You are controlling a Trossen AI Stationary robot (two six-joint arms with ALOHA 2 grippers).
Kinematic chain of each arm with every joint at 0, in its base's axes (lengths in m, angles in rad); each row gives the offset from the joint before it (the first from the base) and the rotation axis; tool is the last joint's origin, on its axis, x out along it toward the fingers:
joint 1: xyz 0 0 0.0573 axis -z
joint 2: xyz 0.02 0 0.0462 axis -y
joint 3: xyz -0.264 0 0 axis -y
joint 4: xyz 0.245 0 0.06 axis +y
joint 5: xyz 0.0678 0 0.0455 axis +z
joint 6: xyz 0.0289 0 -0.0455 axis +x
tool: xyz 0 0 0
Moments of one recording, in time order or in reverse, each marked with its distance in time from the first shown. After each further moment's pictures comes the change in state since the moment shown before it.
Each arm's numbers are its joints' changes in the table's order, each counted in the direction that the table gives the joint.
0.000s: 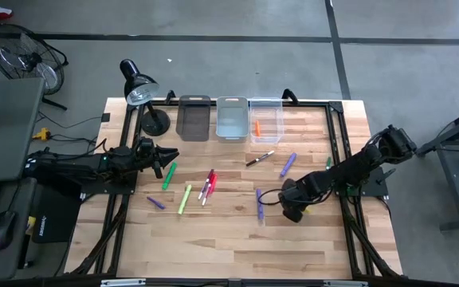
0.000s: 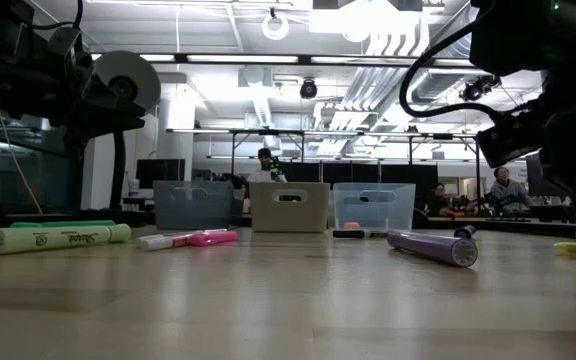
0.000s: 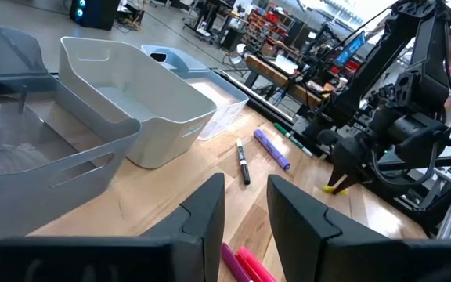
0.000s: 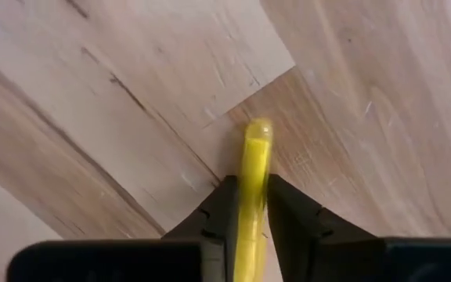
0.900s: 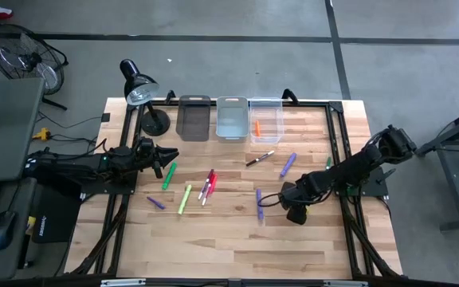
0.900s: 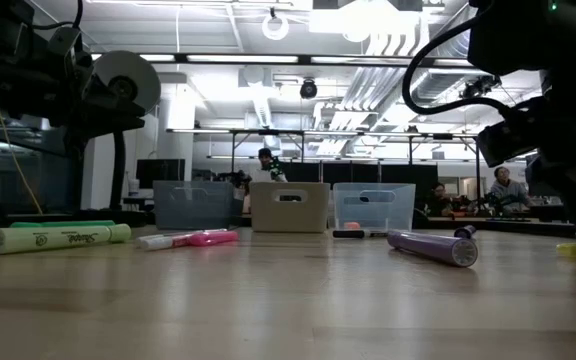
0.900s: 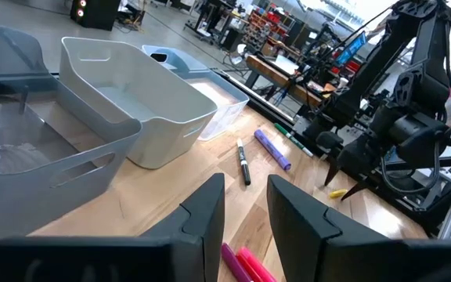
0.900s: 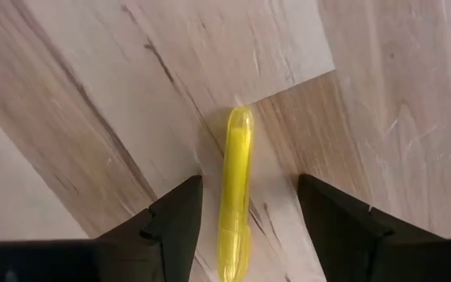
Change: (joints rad) left arm 0.000 0.000 0.000 0.000 0.002 0.000; right arm 0.001 0.001 0.003 -0.005 0.040 -0.205
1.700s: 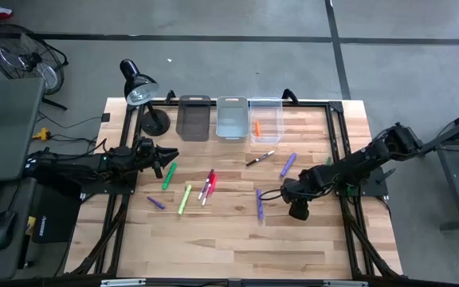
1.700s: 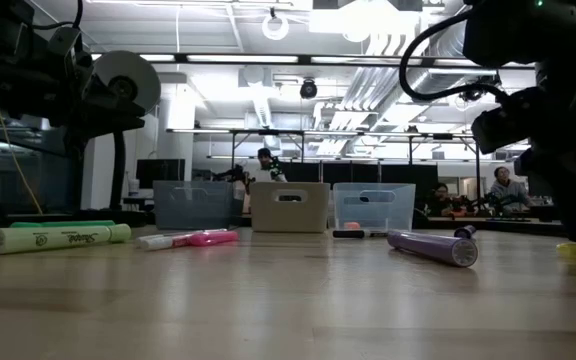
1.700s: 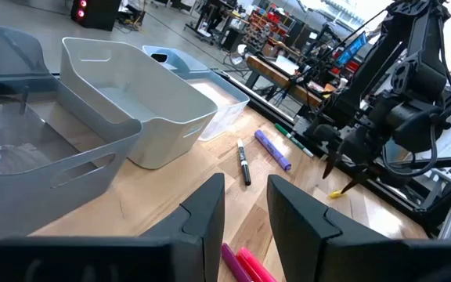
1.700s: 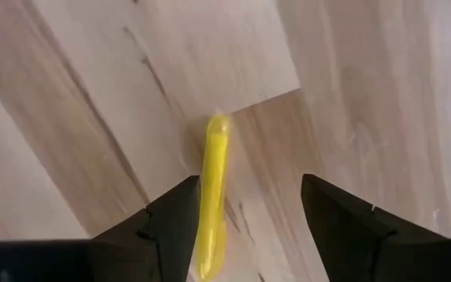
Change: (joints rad) left arm 0.000 0.000 0.000 0.000 0.002 0.000; right arm 0.058 0.124 -0.005 0.053 -0.028 -0.109
